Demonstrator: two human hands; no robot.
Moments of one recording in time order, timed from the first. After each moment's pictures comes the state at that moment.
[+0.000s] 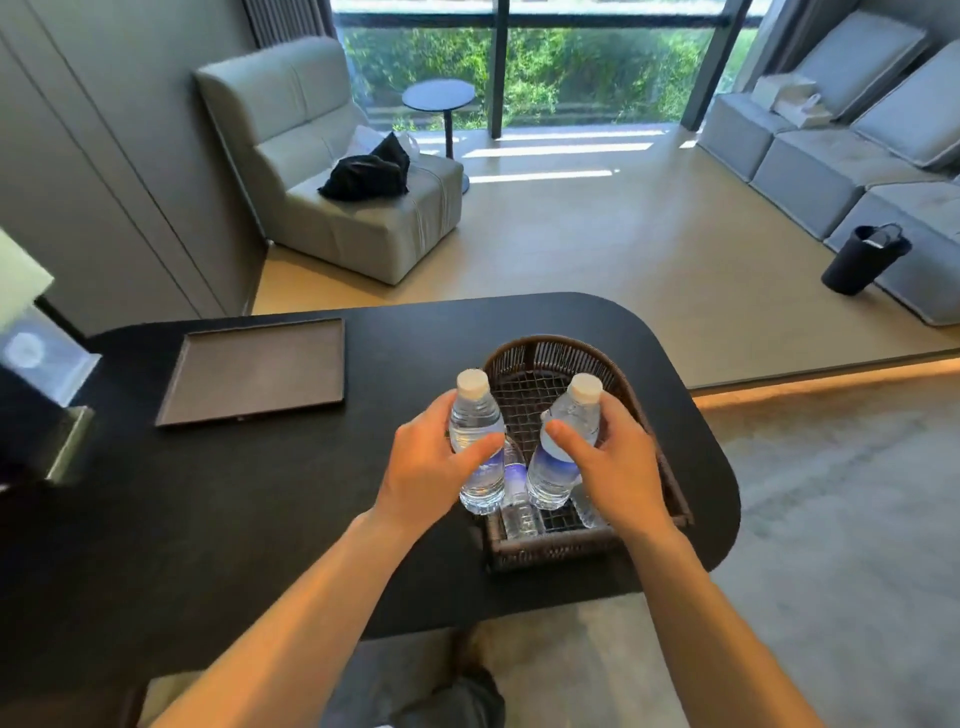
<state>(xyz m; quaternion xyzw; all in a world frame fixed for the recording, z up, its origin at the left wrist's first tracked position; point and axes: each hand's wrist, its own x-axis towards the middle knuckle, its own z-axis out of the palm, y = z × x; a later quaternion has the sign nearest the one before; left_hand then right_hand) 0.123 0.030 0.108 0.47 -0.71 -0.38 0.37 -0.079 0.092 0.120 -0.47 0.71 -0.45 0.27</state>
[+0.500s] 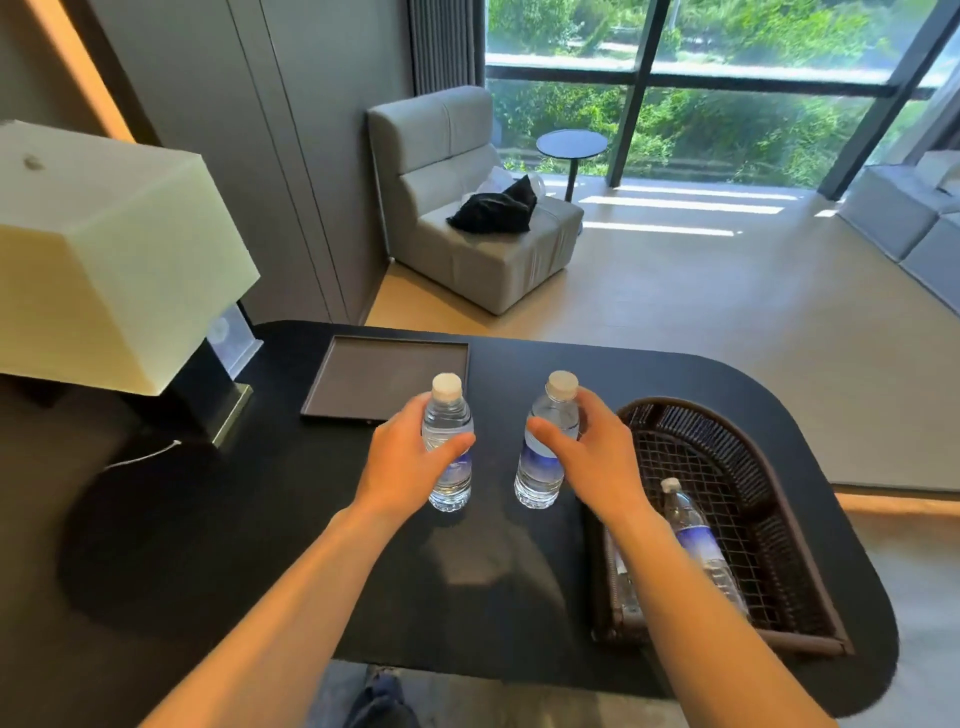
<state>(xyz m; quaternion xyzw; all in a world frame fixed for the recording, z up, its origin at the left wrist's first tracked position) 0.297 -0.013 0.124 0.61 -0.61 -0.32 0.38 0.076 -0.008 0.138 -0.58 0.63 -0.41 0.30</state>
